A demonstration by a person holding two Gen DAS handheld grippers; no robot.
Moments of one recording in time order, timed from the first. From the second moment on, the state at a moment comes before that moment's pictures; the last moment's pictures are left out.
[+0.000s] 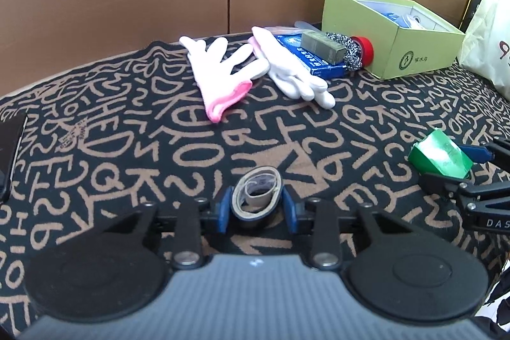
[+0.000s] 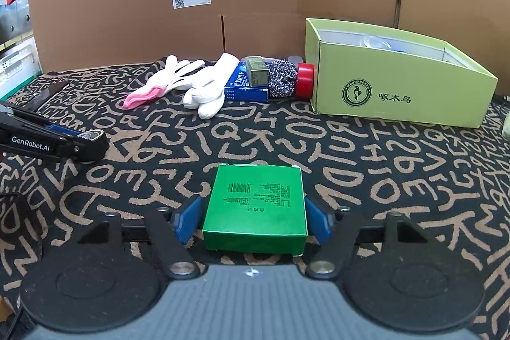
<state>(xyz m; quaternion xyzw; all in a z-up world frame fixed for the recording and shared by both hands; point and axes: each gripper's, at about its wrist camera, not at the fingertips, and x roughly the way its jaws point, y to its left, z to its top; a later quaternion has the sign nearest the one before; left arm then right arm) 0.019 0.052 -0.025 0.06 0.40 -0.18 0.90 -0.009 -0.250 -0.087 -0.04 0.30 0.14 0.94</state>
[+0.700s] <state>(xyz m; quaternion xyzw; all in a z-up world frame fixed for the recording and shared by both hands) 0.045 -0.058 0.061 0.04 0.30 -0.29 0.91 0.007 -0.316 -0.029 -0.01 0.23 0.11 0.97</state>
